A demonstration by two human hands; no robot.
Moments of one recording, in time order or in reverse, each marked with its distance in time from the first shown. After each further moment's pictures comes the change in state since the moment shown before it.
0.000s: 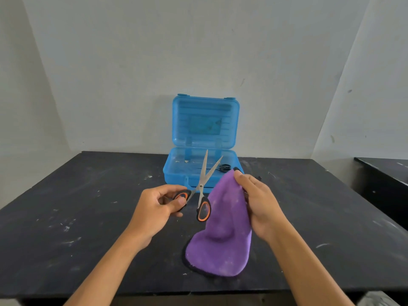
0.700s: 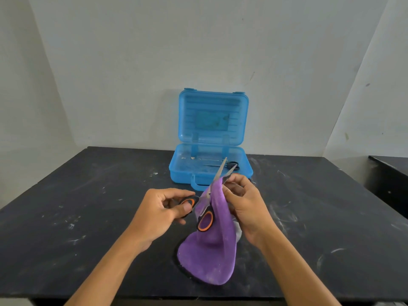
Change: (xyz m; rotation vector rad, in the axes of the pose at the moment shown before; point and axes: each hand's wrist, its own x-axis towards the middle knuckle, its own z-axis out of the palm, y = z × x) left_hand 0.001 -0.003 -0.010 0.035 -0.111 -0.008; right_hand 0.013 0.031 0.029 -0.017 -0.085 -0.087
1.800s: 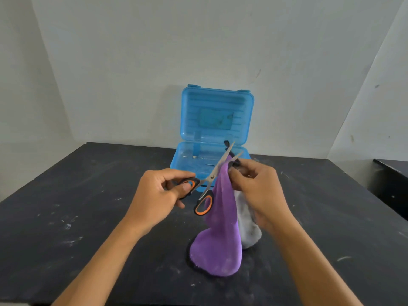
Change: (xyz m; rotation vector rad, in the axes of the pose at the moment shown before) left_hand 0.023 0.026 -0.008 0.080 0.140 0.145; right_hand 0.022 -0.035 0.002 -0.349 0.080 -0.272
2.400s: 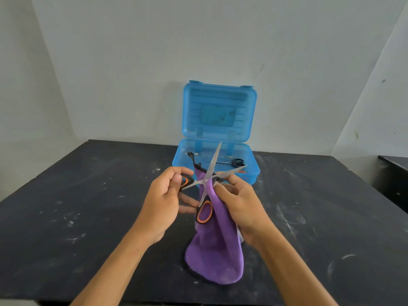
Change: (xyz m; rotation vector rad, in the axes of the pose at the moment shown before) left_hand -0.015 -0.004 0.016 -0.218 0.043 -0.141; right_hand -0.023 0.025 0.029 0.235 -0.264 0.169
